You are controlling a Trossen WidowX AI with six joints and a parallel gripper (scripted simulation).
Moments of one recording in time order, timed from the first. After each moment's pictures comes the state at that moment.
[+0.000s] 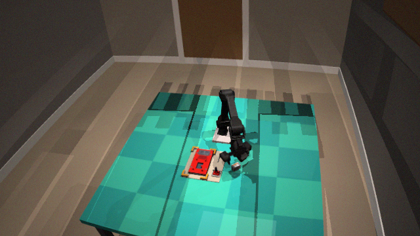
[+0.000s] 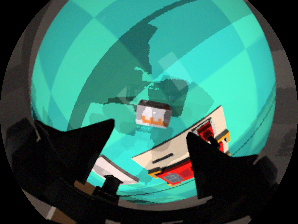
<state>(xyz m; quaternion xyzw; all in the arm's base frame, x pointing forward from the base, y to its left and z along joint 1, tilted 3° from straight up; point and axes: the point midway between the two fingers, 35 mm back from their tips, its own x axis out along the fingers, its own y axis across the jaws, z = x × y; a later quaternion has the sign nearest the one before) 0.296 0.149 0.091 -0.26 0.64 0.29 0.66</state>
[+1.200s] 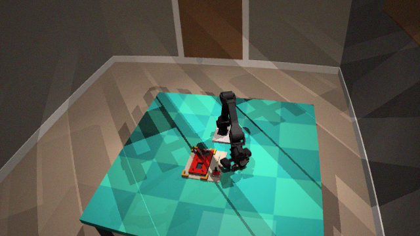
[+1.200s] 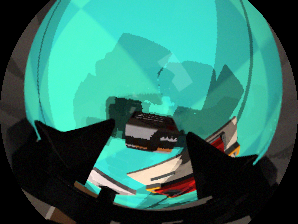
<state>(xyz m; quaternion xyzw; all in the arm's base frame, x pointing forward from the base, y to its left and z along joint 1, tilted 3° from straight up) 0.300 0.153 0.044 -0.26 0.64 0.29 0.66</state>
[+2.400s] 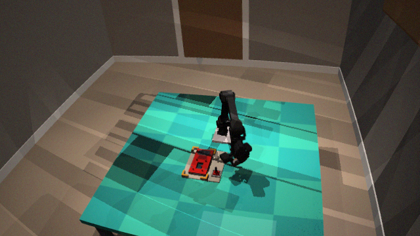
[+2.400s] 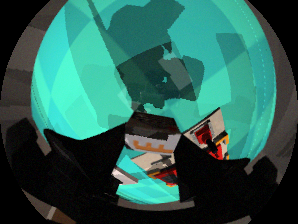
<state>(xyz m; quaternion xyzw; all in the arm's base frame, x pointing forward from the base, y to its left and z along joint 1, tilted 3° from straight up) 0.303 0.152 0.090 -0.26 0.65 0.29 0.66</state>
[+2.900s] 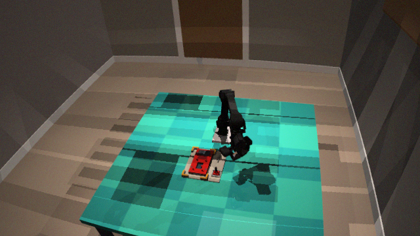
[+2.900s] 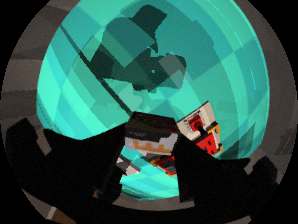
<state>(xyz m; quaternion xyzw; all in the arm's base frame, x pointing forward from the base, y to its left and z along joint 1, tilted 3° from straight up) 0.301 0.148 0.138 -0.26 0.65 0.29 0.66</state>
